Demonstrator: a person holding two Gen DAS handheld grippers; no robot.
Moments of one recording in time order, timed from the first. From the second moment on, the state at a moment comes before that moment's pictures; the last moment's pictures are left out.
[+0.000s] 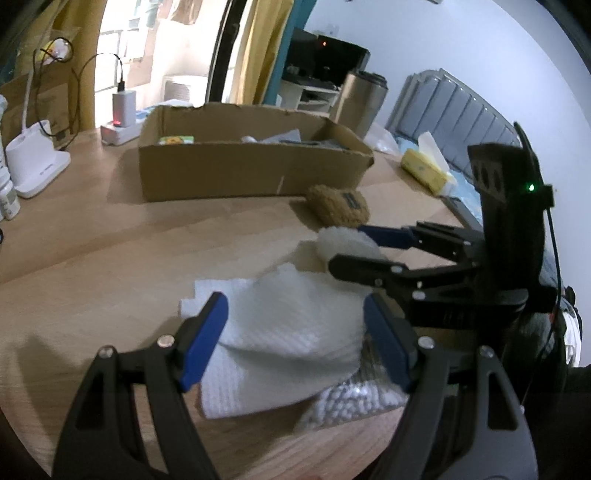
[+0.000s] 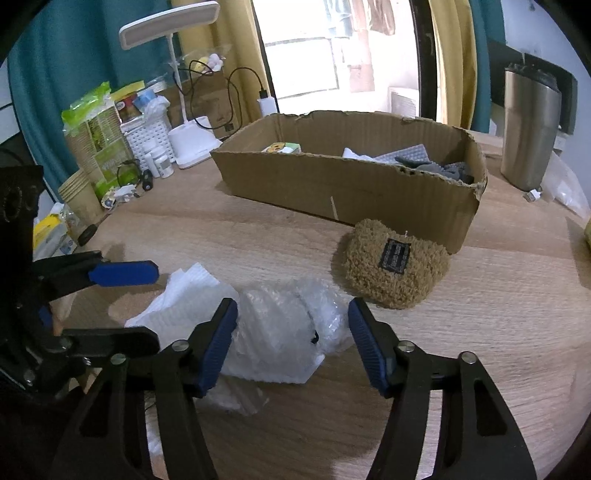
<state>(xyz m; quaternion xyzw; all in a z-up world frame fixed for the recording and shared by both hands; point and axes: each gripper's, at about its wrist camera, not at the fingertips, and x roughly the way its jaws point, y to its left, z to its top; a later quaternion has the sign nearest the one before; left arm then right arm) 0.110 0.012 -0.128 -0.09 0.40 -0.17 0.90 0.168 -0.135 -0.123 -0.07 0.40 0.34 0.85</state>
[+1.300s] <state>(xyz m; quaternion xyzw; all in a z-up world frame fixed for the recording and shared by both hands) 0.118 -0.002 -0.144 -0.09 0.44 -0.20 0.87 0.170 -0.194 -0.099 -0.01 0.36 0.34 0.87</state>
